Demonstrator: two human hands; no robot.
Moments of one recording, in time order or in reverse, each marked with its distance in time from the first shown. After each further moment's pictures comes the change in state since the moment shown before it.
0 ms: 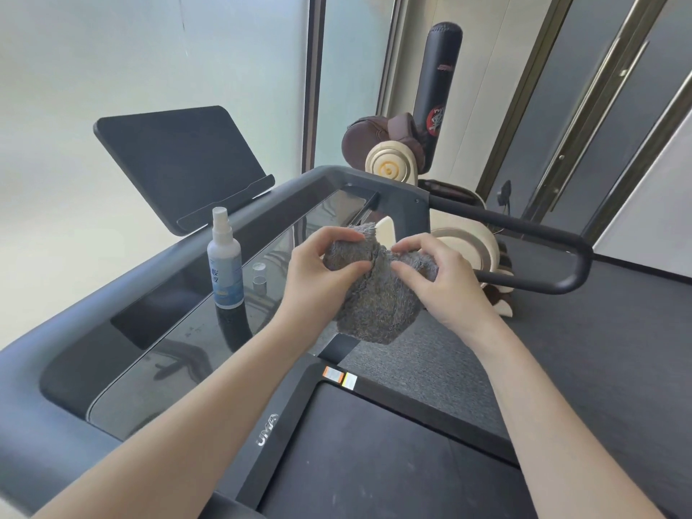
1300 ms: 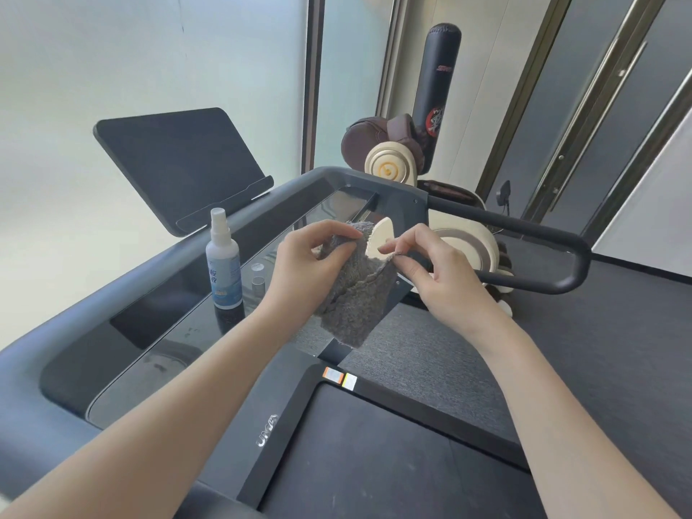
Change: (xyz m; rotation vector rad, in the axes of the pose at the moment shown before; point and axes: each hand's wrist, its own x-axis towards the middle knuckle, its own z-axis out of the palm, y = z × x) left_hand 0.010 0.007 -0.010 0.187 -0.013 0.142; right_hand 0.000 -0.009 -0.006 -0.015 -0.082 -0.137
